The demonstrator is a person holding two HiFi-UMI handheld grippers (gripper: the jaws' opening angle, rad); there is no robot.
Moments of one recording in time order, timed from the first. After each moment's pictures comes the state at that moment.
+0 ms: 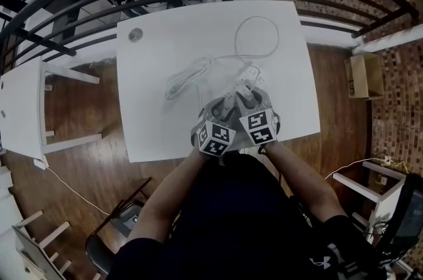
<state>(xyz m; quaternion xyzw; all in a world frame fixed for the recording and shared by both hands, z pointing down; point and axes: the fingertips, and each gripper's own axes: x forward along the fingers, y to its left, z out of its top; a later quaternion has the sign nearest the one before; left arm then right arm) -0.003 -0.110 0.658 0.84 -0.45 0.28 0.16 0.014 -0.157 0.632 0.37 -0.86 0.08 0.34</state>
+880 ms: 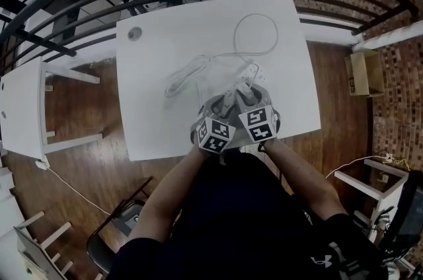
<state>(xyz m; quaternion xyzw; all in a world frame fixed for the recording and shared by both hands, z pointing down) -0.002 -0.109 0.656 0.84 -0.44 0.29 0.17 0.016 -0.156 0.628 0.38 -0.85 0.09 0.34</state>
